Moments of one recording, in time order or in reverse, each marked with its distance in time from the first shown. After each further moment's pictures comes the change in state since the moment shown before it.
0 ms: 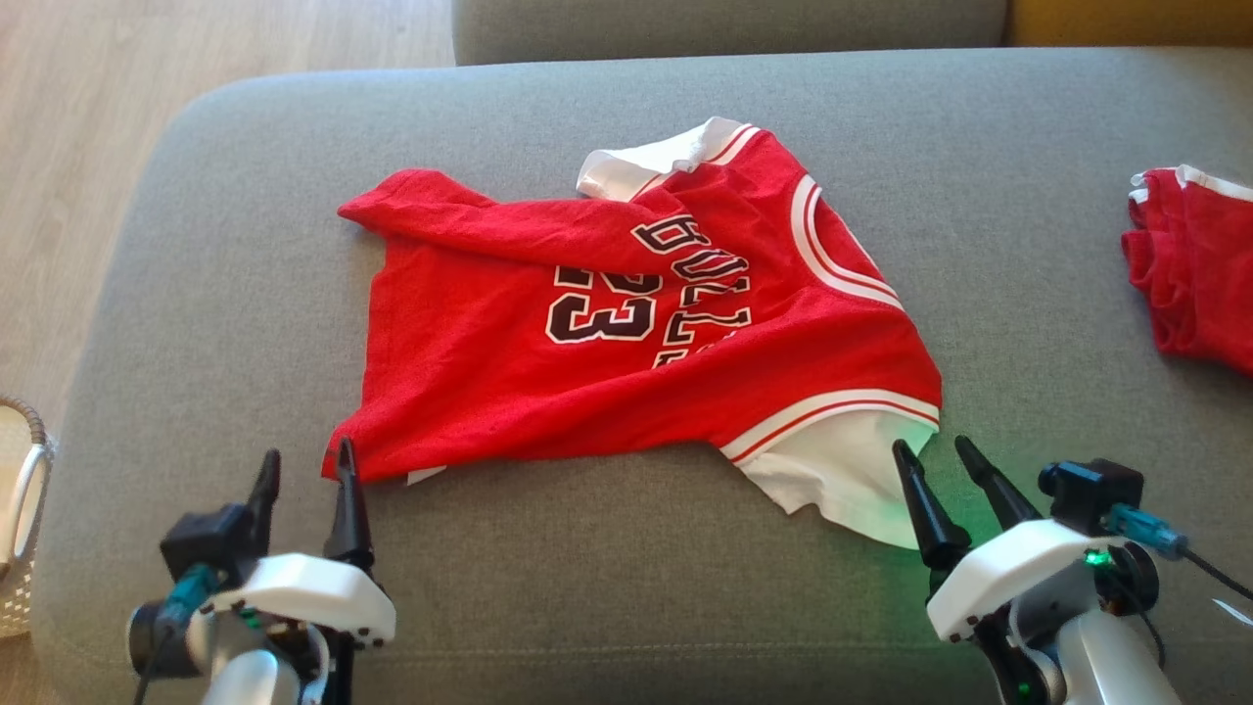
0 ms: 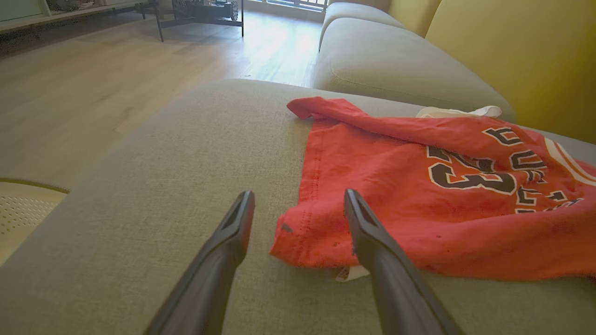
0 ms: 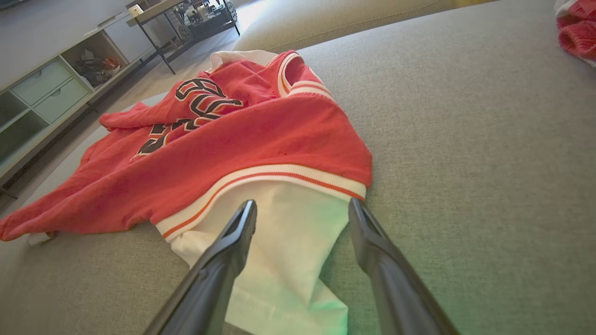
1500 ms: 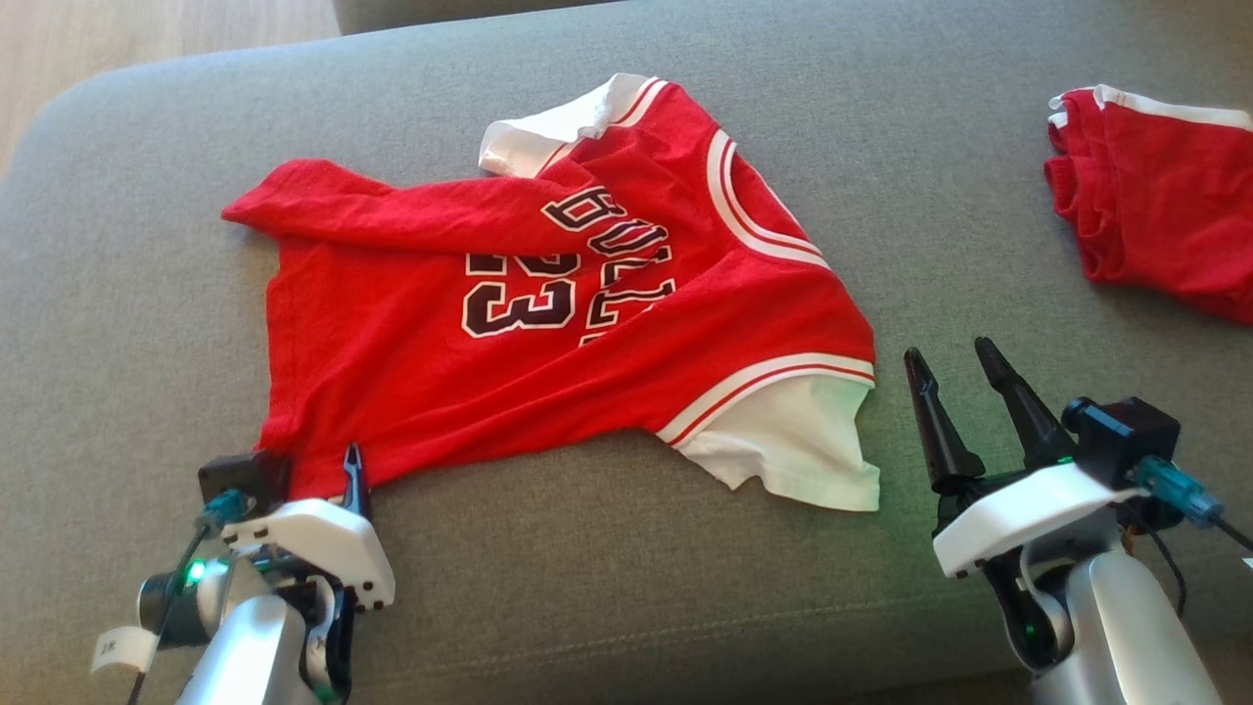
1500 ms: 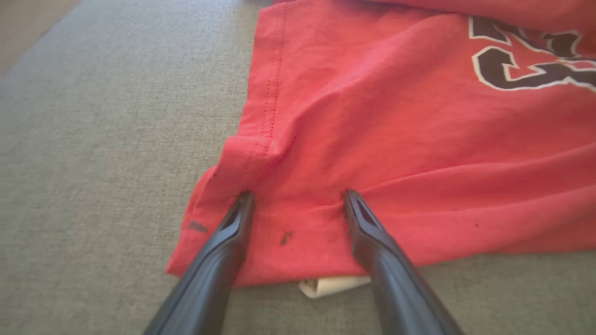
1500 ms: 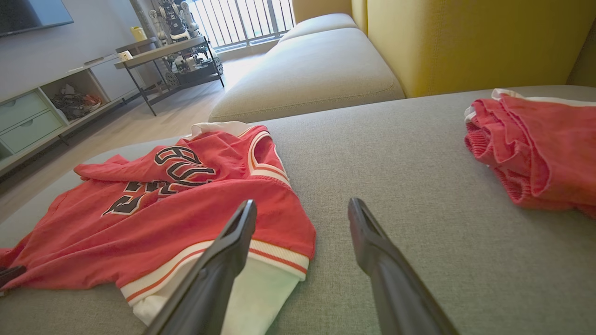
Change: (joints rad) left arm -0.198 0.008 -0.057 0.339 -0.009 0.057 0.133; right arm -0.049 0.000 0.003 -0.138 -0.087 0.000 -0.072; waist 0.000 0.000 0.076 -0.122
